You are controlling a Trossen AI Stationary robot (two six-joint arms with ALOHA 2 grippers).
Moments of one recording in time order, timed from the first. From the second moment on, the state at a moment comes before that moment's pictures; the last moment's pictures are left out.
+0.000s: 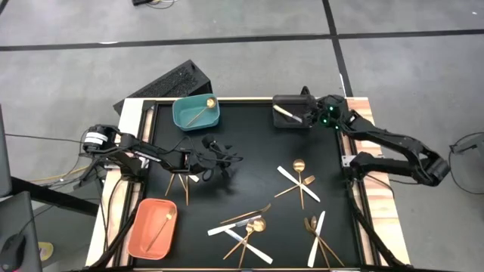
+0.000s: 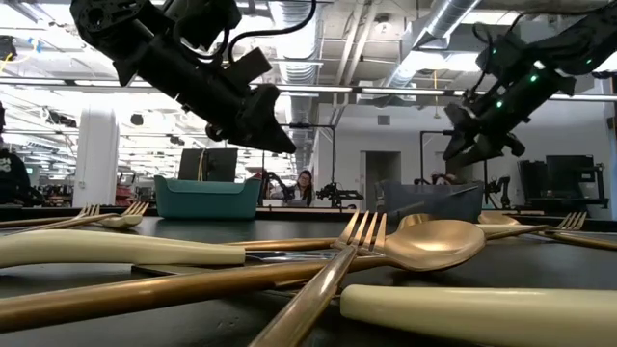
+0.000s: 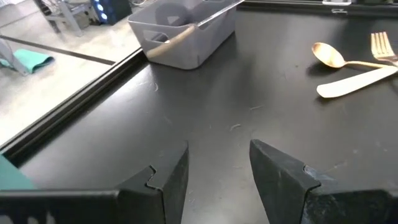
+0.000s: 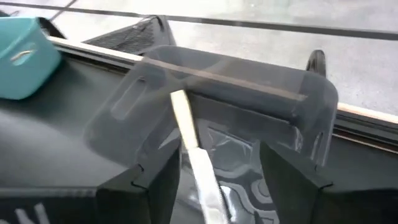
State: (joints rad) left arm -0.04 1.57 0.67 0.38 -0.58 -0.18; right arm -0.85 0.96 0.47 -0.06 0.08 0.29
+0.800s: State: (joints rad) left arm -0.21 1.57 0.67 0.35 -0.53 -0.31; right arm 0.16 0.96 0.36 0.33 0.42 0.35
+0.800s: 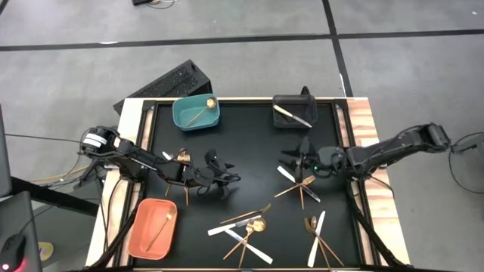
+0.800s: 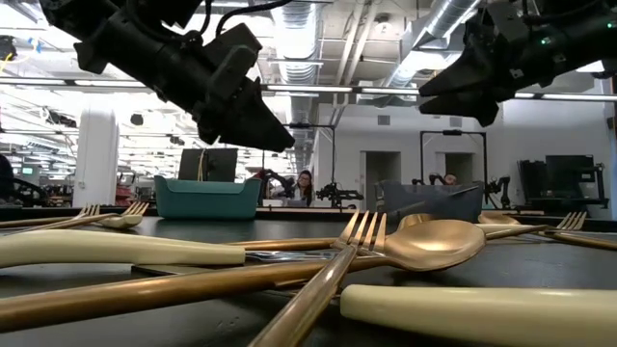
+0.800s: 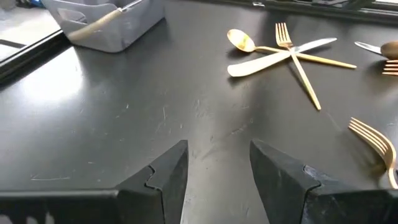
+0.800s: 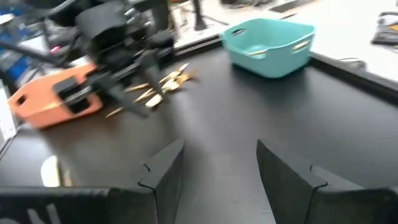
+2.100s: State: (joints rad) left arm -0.32 1.75 0.68 0.65 -0.30 -0.25; right arm 0.30 1.33 0.46 0.21 0.32 0.60
